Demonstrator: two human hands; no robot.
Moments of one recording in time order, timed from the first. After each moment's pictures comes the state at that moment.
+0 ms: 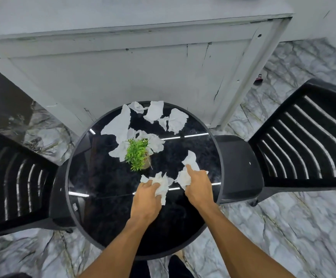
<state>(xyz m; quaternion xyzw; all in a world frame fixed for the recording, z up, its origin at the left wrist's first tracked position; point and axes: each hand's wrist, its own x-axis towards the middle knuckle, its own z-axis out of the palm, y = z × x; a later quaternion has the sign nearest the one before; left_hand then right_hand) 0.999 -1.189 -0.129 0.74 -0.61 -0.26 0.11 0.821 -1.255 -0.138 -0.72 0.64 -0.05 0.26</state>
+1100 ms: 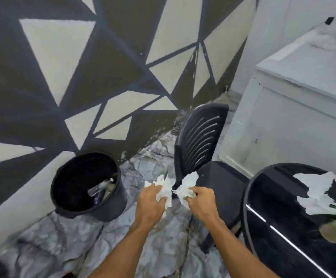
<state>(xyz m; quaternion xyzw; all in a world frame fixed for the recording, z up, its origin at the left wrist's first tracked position) 1.352 -0.807 -0.059 0.91 -0.14 -0.13 0.38 1.275 -0.979 -0.066 -0.85 0.30 -0.04 0.43</state>
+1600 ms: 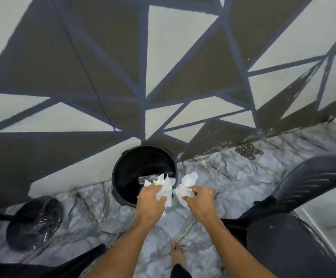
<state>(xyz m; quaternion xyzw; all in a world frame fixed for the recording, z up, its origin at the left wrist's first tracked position) 1.510 -0.645 -0.079 0.92 0.07 -0.06 0.39 1.519 -0.830 -0.088 -0.89 0.12 0.09 0.42</state>
